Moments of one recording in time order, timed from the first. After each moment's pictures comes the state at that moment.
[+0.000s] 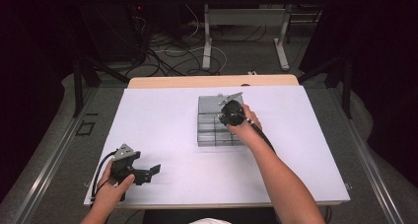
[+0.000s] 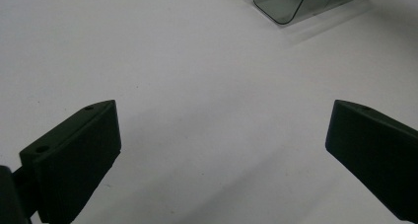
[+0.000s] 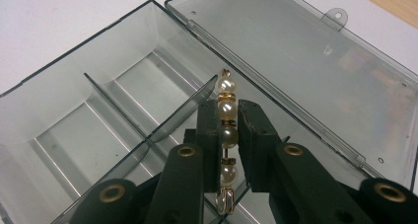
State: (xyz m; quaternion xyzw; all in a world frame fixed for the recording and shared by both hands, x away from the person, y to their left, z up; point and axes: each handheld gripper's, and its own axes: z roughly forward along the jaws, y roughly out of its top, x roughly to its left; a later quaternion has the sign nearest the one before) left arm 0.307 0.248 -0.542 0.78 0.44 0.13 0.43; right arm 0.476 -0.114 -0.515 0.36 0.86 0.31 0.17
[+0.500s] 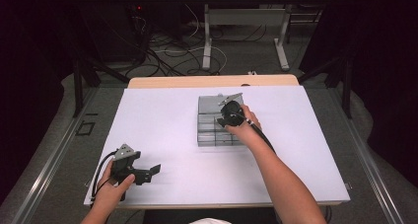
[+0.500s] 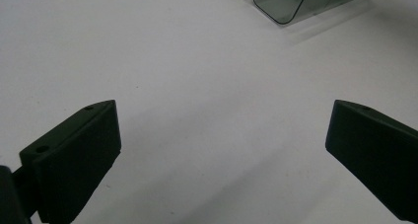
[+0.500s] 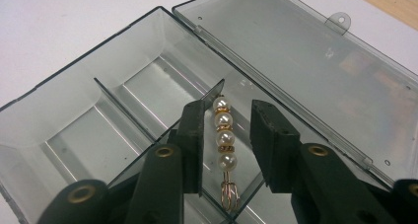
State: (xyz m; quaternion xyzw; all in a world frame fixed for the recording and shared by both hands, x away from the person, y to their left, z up) left arm 0.307 0.248 -0.542 0.78 0.44 0.13 0.42; right arm 0.473 -0.111 -0.516 0.36 0.85 0.33 0.17
